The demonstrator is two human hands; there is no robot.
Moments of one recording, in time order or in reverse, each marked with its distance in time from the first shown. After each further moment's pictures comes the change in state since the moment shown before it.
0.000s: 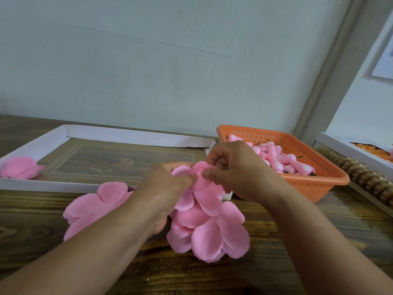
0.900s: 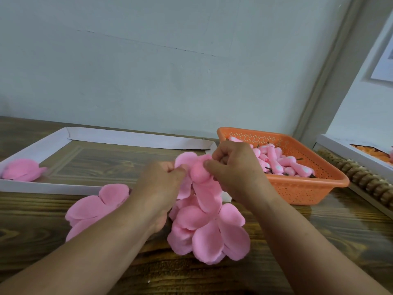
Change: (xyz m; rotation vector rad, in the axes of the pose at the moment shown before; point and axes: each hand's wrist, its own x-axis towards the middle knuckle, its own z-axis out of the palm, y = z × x) left_hand 0.004 0.003 -0.002 0.046 0.168 0.013; right_hand 0.004 -0.006 0.015 0.070 0.299 0.094
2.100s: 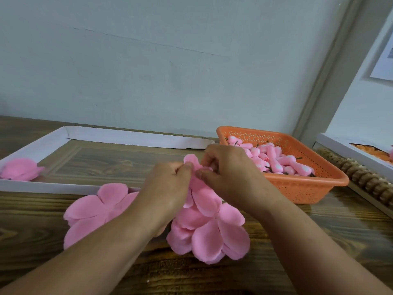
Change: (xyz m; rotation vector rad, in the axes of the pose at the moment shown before) left_hand -0.008 0.002 0.004 0.291 -0.070 0.205; right_hand -0.009 -0.011 -0.004 -0.281 -0.191 -0.196
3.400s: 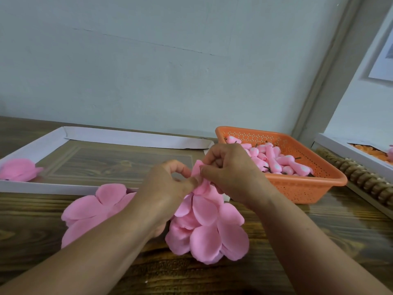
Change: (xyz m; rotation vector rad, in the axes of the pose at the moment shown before) left_hand 0.002 -0.006 0.001 -0.241 -0.069 -0.117; right_hand 0.005 0.012 0.002 0.338 -0.004 0.189
